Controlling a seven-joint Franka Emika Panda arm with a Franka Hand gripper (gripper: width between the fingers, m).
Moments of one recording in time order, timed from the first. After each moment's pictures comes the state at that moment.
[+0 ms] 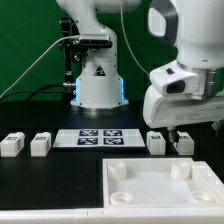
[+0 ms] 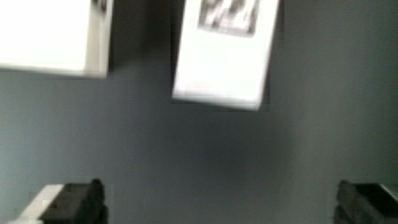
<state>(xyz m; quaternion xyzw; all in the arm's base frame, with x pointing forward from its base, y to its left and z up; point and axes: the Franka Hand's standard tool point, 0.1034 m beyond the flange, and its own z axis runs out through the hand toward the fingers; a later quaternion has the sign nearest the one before) 0.431 0.175 0.043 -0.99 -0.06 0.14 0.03</state>
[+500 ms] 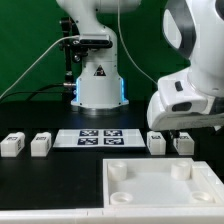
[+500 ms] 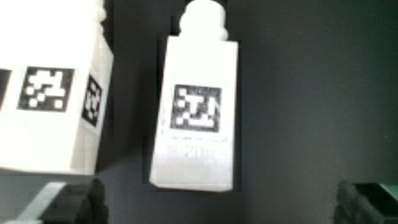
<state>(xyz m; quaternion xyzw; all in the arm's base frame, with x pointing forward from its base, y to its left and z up) 0.419 0.175 0.037 -0.95 -0.03 0.31 0.03</state>
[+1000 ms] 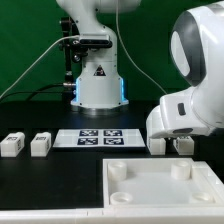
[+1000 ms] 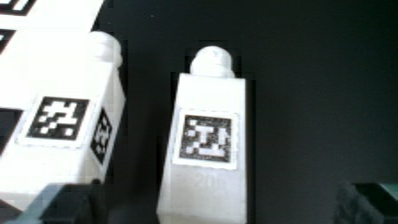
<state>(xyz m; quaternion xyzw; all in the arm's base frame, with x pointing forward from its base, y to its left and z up) 0.413 0.173 0.034 -0.90 -0.04 0.44 0.02</state>
